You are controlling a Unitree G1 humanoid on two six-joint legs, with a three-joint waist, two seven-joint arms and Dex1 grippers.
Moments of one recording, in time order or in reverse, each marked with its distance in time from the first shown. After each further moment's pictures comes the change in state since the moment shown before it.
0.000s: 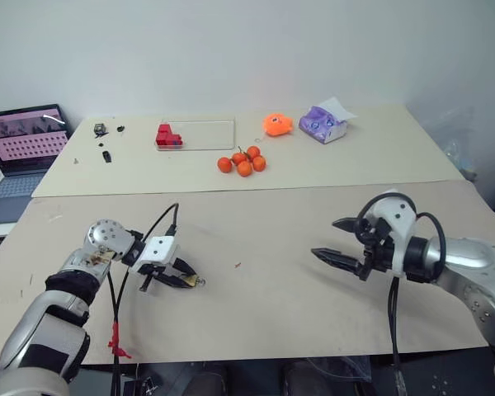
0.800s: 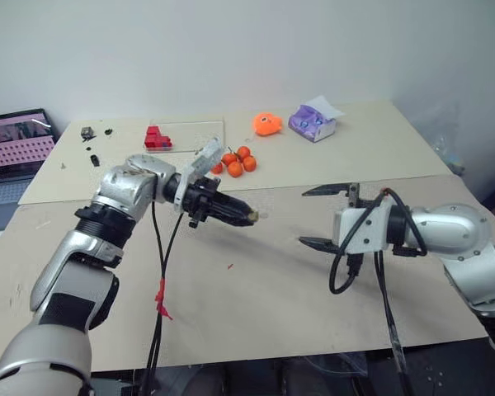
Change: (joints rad) left arm -0.405 -0.106 -0.086 -0.242 -0.410 0.942 -0.013; right arm -0.223 -0.092 0.280 0.120 -0.571 -0.865 0.216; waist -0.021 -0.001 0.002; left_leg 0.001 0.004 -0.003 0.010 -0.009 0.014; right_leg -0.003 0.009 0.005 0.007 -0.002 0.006
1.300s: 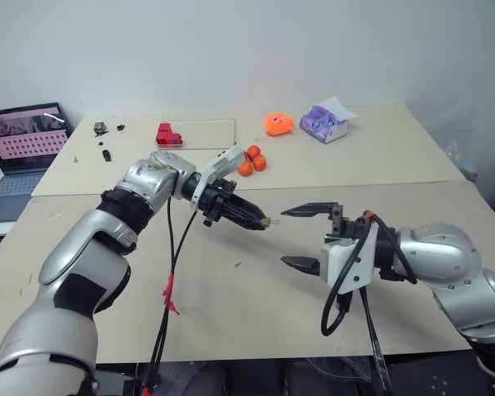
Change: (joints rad) left arm -0.153 -0.048 -0.239 0.156 -0.158 -0.072 0.000; right arm 0.089 0.074 0.003 -0.166 -0.116 -0.003 -0.036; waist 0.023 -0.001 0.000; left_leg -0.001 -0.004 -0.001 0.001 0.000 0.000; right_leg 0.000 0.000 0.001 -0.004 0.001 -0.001
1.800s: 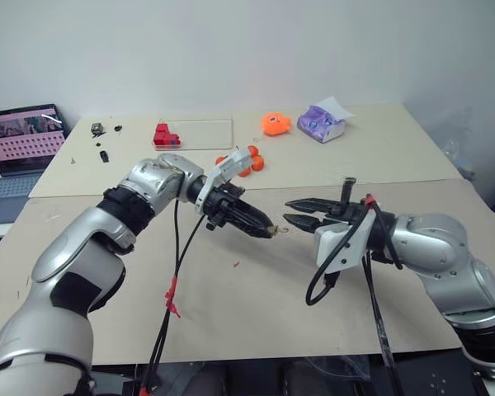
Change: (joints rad) left arm -0.006 0.032 -0.088 -0.088 -0.110 0.053 0.000; right arm -0.055 0.061 0.000 0.075 -0.155 -0.080 -0.065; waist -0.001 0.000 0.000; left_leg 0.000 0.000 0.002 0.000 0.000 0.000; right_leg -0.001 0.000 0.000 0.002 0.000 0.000
